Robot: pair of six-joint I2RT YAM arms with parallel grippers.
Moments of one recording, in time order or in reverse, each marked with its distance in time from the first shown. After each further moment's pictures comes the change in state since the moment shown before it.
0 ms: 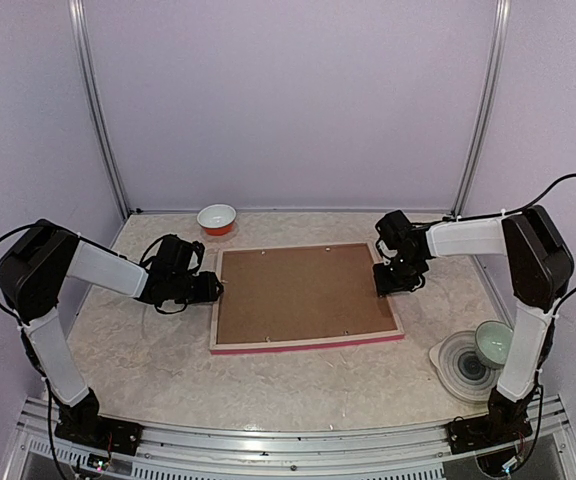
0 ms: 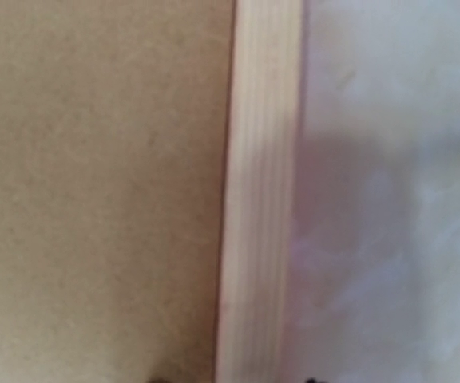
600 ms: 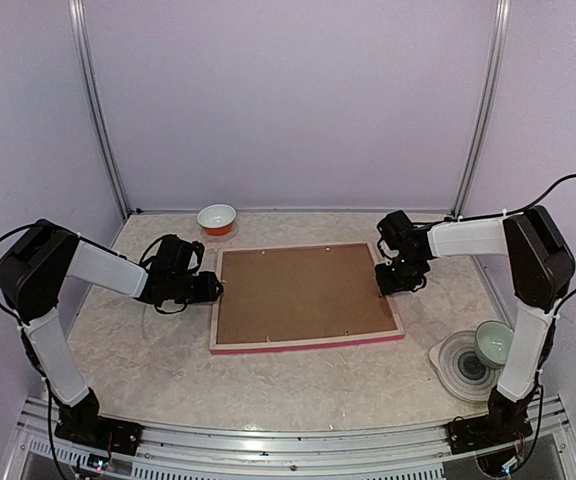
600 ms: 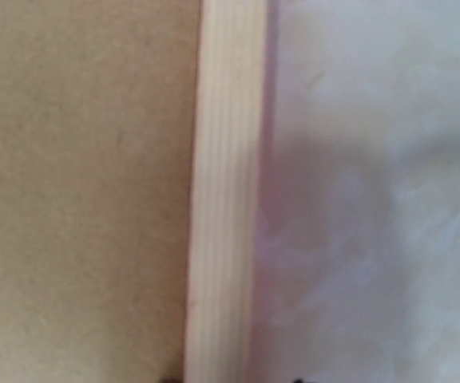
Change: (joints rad) left arm 0.002 0.000 0.000 0.000 0.000 0.000; right arm -0.005 -0.007 -0.009 0.000 0.020 -0.021
